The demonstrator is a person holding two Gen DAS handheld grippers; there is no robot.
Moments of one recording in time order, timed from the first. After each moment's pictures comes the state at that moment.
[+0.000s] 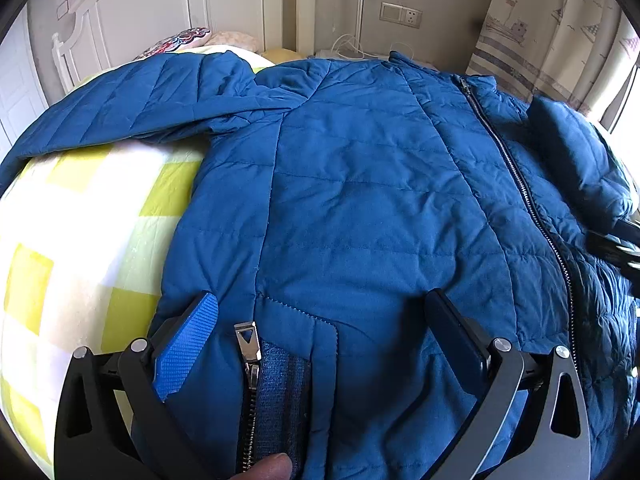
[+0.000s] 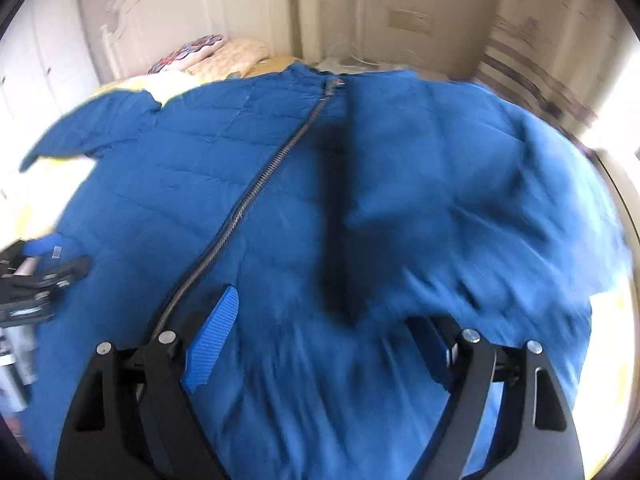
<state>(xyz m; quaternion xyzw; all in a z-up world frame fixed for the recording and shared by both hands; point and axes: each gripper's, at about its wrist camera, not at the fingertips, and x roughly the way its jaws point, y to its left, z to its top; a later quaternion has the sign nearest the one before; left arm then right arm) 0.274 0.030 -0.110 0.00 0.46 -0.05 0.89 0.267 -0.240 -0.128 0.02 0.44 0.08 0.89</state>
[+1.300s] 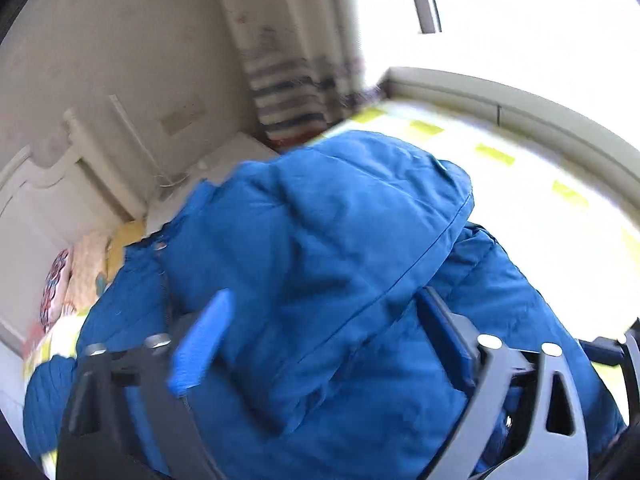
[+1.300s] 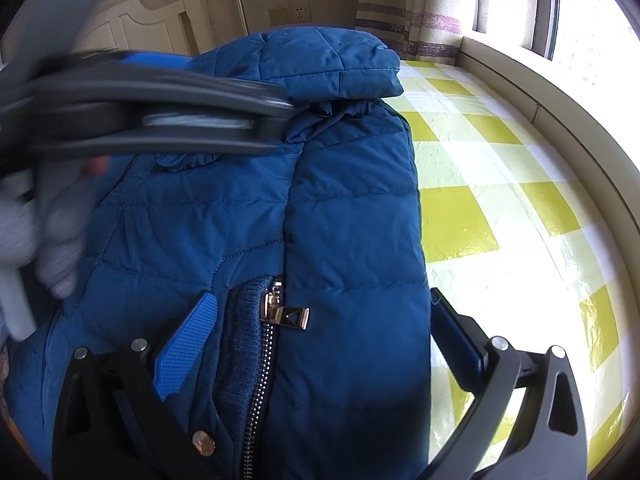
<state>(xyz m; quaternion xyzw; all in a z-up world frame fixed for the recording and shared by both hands) 0.291 -0.308 -0.066 0.28 0.34 -0.26 0.86 0.146 -0.333 -0.167 0.10 0.43 -0.06 0.90</state>
